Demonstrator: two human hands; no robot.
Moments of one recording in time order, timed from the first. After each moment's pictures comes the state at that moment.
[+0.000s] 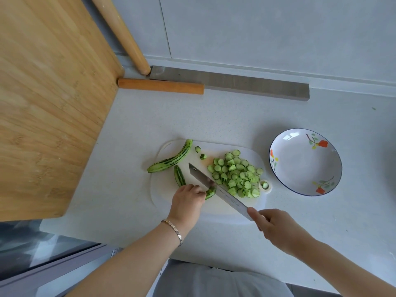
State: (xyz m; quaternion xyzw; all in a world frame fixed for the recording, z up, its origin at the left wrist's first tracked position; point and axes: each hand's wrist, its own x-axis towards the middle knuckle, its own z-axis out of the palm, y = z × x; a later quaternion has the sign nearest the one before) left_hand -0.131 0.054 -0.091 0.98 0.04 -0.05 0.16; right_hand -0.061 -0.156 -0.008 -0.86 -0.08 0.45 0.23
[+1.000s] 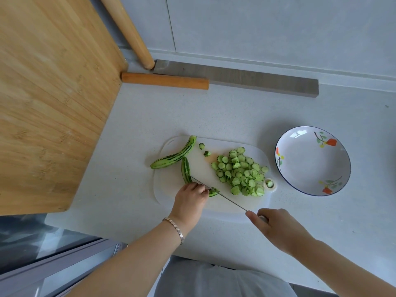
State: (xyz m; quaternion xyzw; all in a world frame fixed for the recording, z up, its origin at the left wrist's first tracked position) left_hand -0.135 0.055 -0.094 0.99 0.02 -0.02 0.15; right_hand -0.061 -0.160 -0.029 -0.88 -0.17 0.41 0.16
